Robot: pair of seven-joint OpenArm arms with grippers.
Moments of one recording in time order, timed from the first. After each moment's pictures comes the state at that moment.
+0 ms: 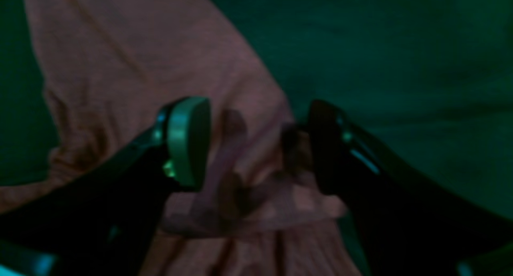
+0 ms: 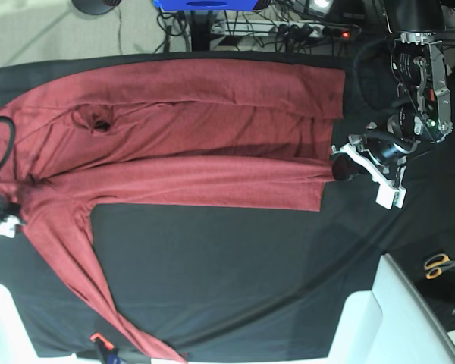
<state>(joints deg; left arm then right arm) 8.6 -18.5 -14.8 88.0 -39.0 -21.7 49.0 32.1 27.1 8.6 22.3 13.7 22.5 -24.1</state>
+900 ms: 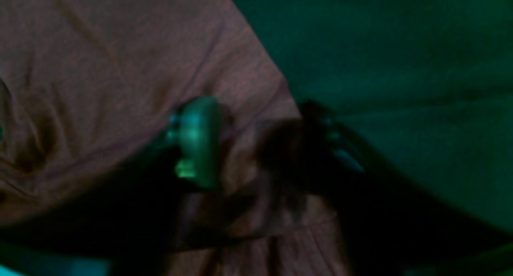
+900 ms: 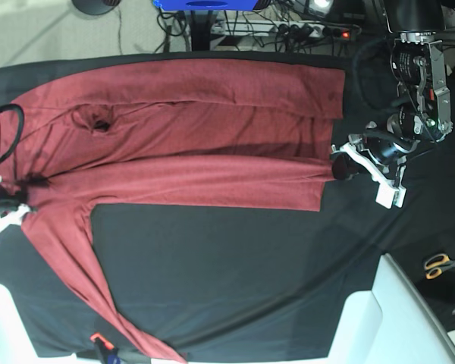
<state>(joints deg) 8.8 -18.5 -14.8 88.0 -39.0 -21.7 49.0 32.6 26.2 0.5 14.9 14.0 17.5 -14.3</state>
